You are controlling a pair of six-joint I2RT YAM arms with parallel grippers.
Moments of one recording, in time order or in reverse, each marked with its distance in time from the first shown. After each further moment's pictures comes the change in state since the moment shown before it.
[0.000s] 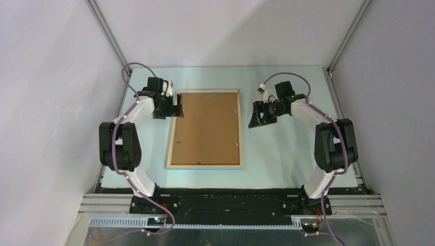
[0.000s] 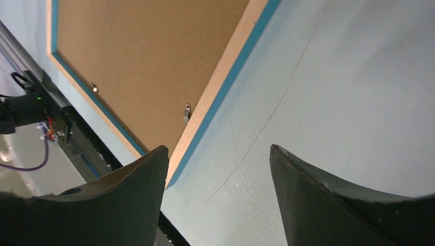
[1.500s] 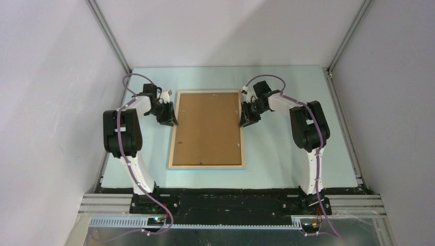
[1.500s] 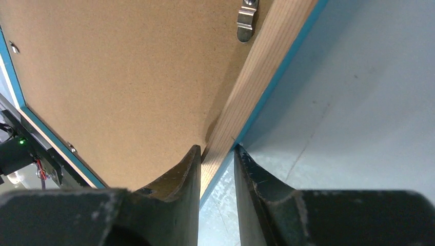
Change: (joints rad) left arm 0.114 0.216 0.030 -0.012 0.251 0.087; right arm 0.147 0.383 0.280 0.022 0.125 0.138
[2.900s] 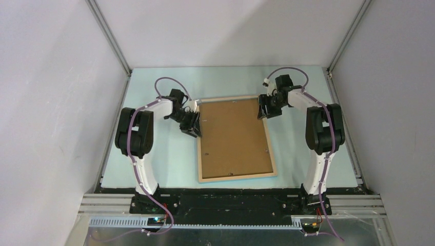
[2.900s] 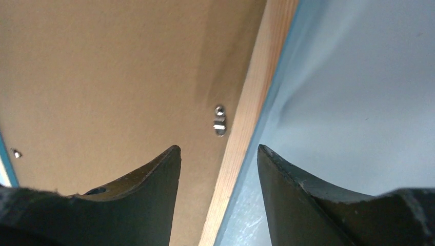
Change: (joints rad) left arm -0.261 0.017 -0.036 -0.084 0.219 0.092; right arm -0.192 -0.133 -0.062 -0.052 0.138 -0.143
